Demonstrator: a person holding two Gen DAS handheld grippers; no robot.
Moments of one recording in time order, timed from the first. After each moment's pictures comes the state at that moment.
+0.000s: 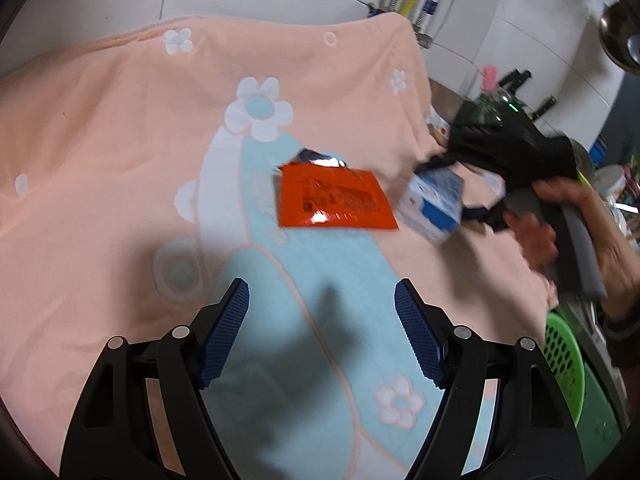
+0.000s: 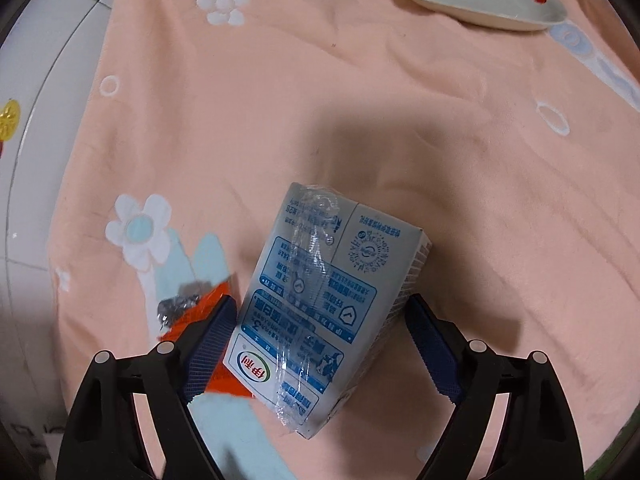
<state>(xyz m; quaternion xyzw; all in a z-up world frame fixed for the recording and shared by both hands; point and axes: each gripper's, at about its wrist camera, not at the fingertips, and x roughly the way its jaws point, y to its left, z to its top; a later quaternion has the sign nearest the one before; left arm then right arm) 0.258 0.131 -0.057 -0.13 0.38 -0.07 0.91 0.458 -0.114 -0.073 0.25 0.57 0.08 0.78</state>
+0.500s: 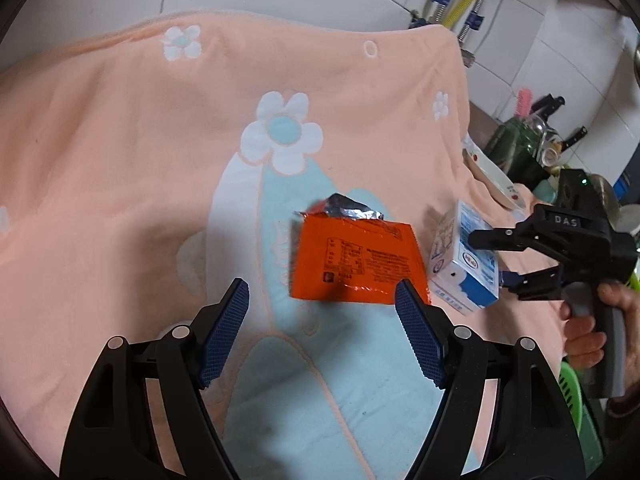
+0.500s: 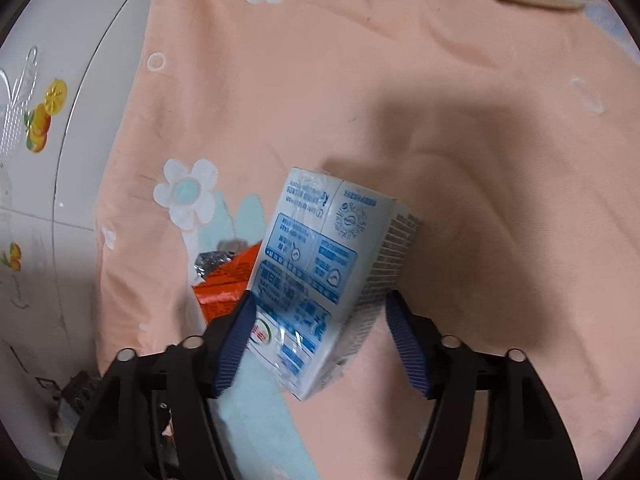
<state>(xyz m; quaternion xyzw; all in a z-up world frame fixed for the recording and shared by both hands) 0.321 0.150 -0.056 -0.15 0.39 -0.04 0.91 0.441 -0.124 -0.083 0.28 0.57 0.19 0.74</state>
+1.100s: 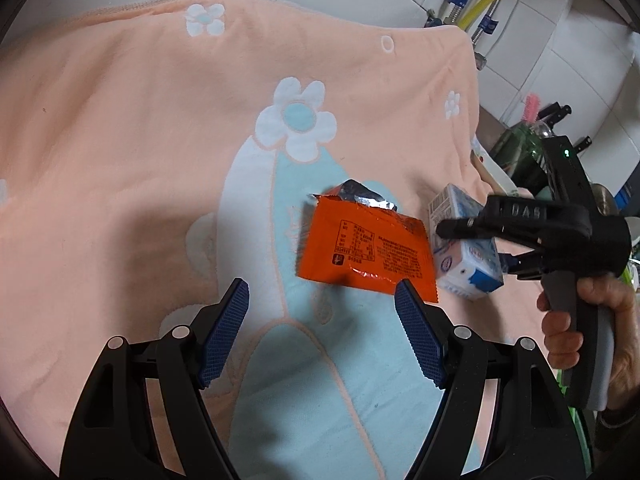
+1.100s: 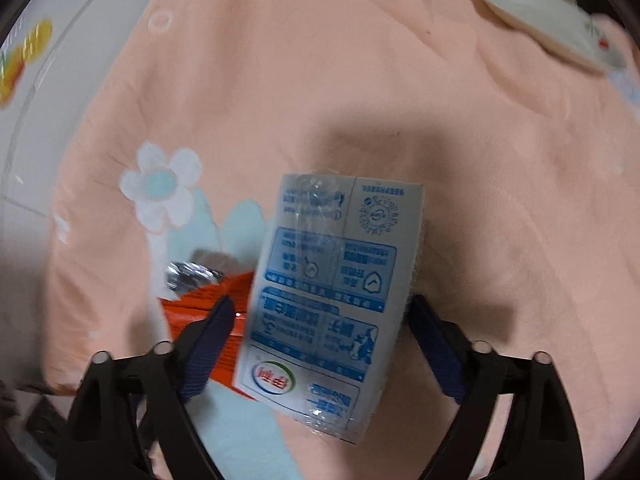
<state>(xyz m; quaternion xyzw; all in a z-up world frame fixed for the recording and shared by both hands) 0.316 0.159 -0.063 -0.17 0.40 -0.04 0.90 0.459 -0.064 -0.069 0.15 0.58 0.12 0.80</state>
